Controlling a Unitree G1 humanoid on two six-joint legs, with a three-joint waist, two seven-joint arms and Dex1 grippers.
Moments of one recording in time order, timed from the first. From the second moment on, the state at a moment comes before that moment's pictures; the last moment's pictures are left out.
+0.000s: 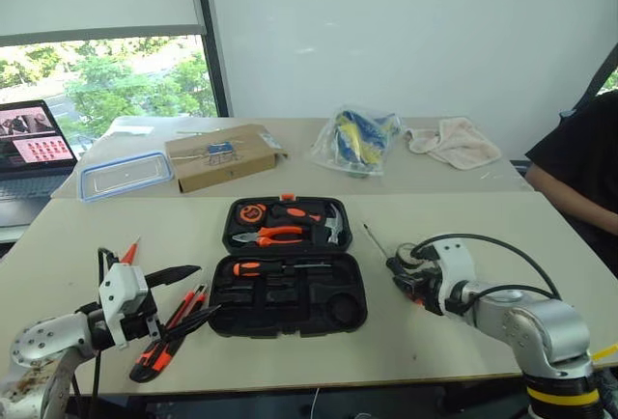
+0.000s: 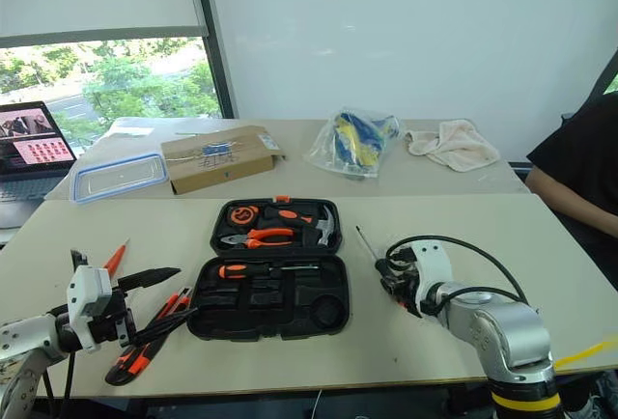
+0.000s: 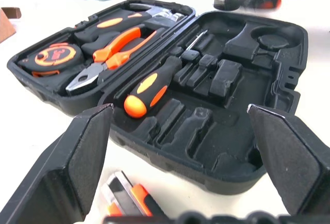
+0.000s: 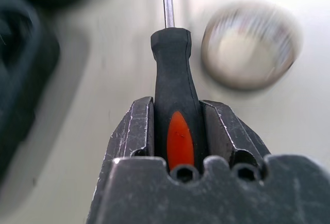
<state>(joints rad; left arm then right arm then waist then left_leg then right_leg) 0.13 0.72 0.34 -0.16 -0.51 0.07 -1.13 -0.28 -0.52 -0.19 -0.47 0.57 1.17 0.26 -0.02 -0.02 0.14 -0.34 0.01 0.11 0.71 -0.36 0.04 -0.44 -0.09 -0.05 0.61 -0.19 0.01</state>
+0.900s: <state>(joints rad) 0.14 0.72 0.33 -0.12 -0.51 0.04 -1.13 -0.80 -0.63 0.58 -0.06 0.10 0.53 1.10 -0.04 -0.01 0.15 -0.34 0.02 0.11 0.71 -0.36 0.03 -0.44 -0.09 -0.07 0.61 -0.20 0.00</state>
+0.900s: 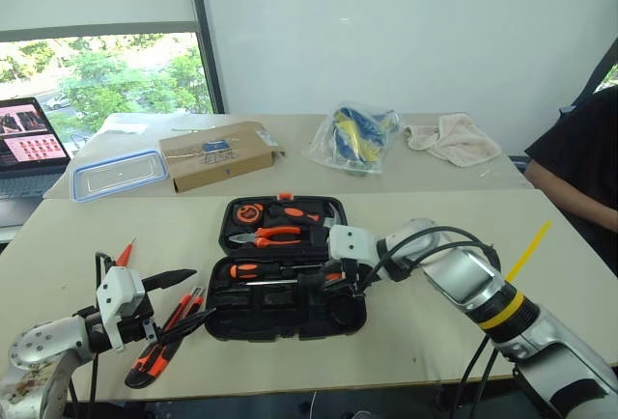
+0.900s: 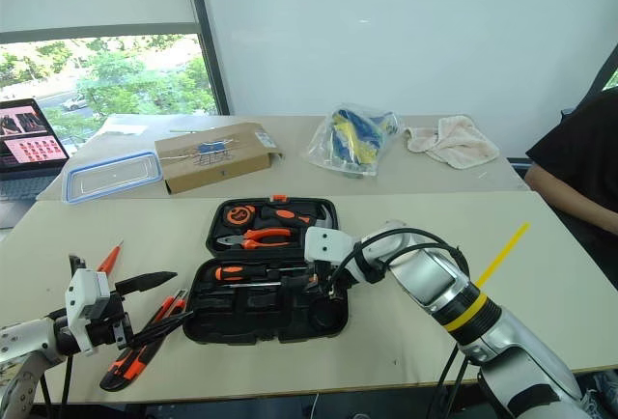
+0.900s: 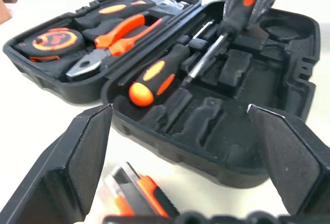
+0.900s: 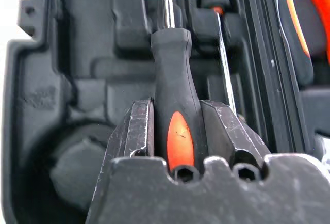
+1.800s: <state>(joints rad) 0.16 0.73 0.33 -0.14 -0.51 0.05 -1.11 -0.89 -0.52 0.57 0.14 0.01 0.54 1.20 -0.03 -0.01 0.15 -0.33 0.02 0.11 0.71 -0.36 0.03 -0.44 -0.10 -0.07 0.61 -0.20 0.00</state>
